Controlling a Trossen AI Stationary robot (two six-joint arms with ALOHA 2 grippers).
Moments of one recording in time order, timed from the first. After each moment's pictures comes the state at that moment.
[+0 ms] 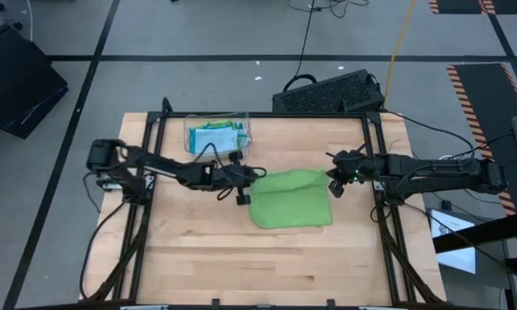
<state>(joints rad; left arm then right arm) -0.01 1.62 0.86 0.10 -0.36 0.16 -0.15 0.77 0.44 -0.52 0.16 0.45</state>
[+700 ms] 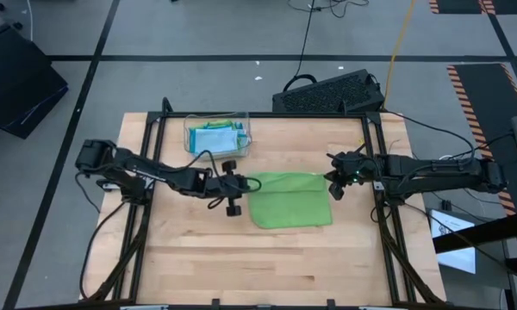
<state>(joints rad) -0.10 1.55 0.86 -0.10 -0.32 0.02 -0.14 0.77 0.44 -0.49 0.11 0.43</state>
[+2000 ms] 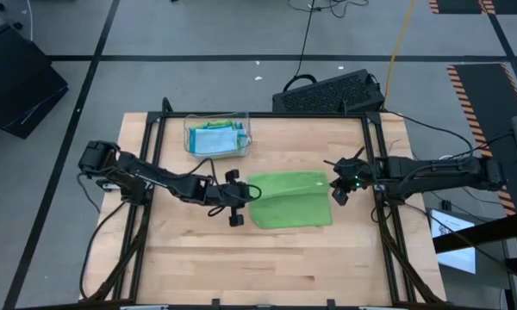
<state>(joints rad) -0.18 1.59 0.86 -0.02 -0.26 -0.12 -0.10 0.77 0.42 -0.62 0.05 0.55</state>
